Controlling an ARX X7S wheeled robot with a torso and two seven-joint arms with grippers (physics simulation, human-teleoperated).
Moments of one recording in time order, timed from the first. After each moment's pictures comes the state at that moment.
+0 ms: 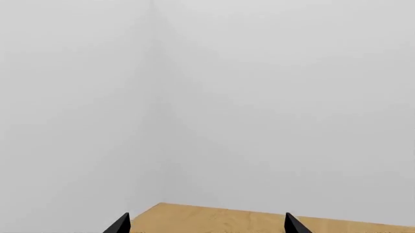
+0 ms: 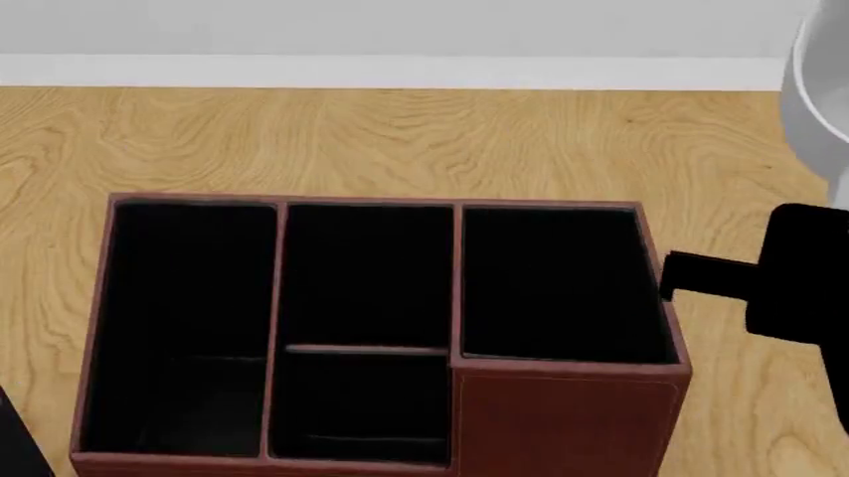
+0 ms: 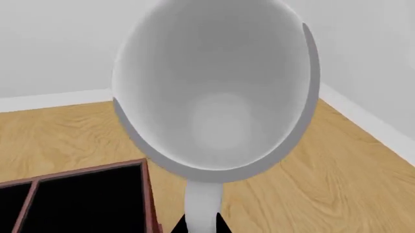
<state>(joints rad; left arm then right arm) -0.05 -0.66 -0.06 0.58 -0.46 -0.28 -0.63 1.51 1.21 -1.11 -0.50 2.00 0.48 1.26</state>
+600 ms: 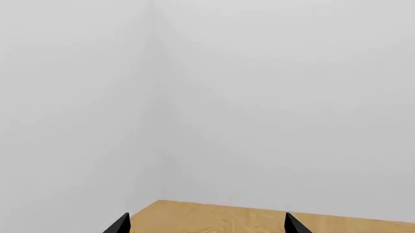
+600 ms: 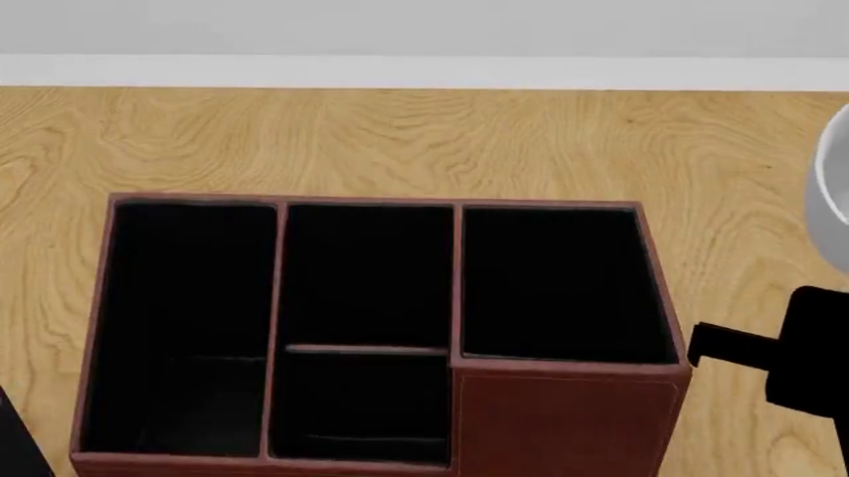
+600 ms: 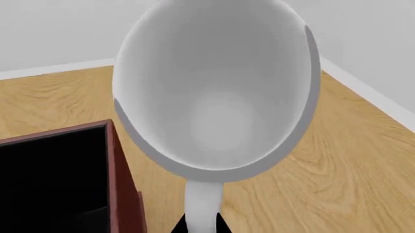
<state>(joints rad) -0.05 -0.65 -0.04 0.56 -0.45 -0.27 -0.62 1.35 1.28 -1.16 -0.48 1.95 0.38 1.21</state>
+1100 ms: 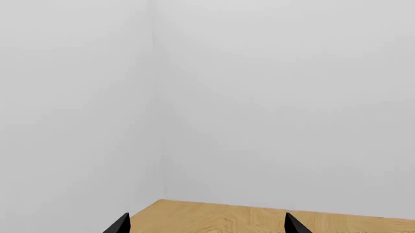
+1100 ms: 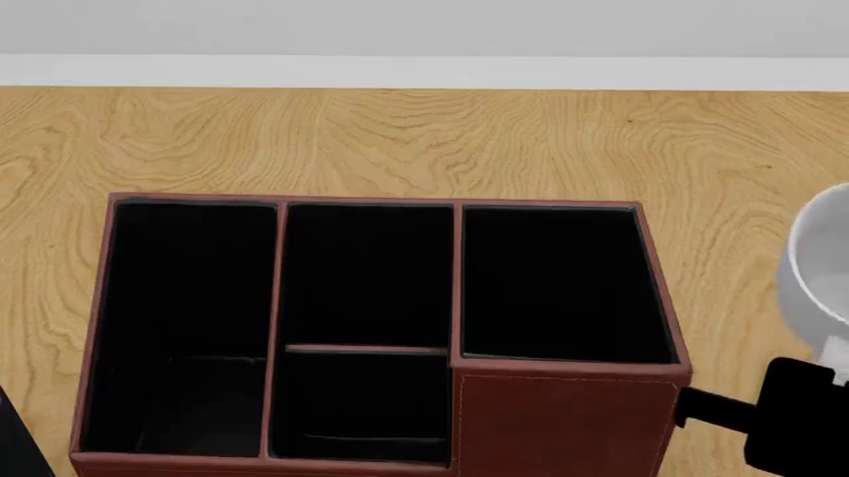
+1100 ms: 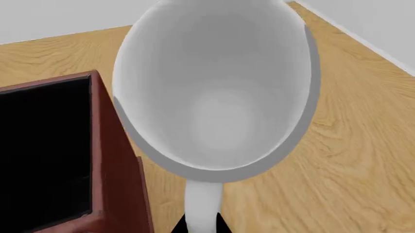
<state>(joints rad) -0.05 -0.65 -0.03 0.56 -0.44 -0.28 -0.63 1.20 1.29 -1.22 -0.45 1.91 0.27 1.12</state>
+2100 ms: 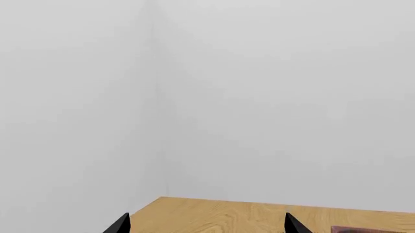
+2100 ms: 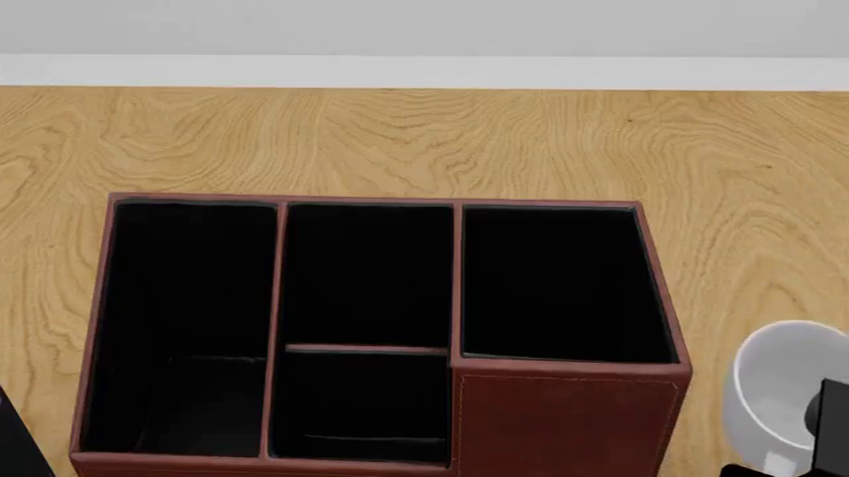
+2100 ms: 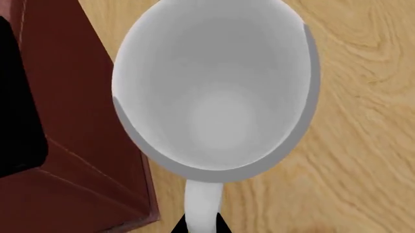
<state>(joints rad) -0.04 -0.65 -0.02 0.57 -0.43 -0.30 -0.64 0.97 1.20 -1.32 -0.29 1.86 0.13 0.94</state>
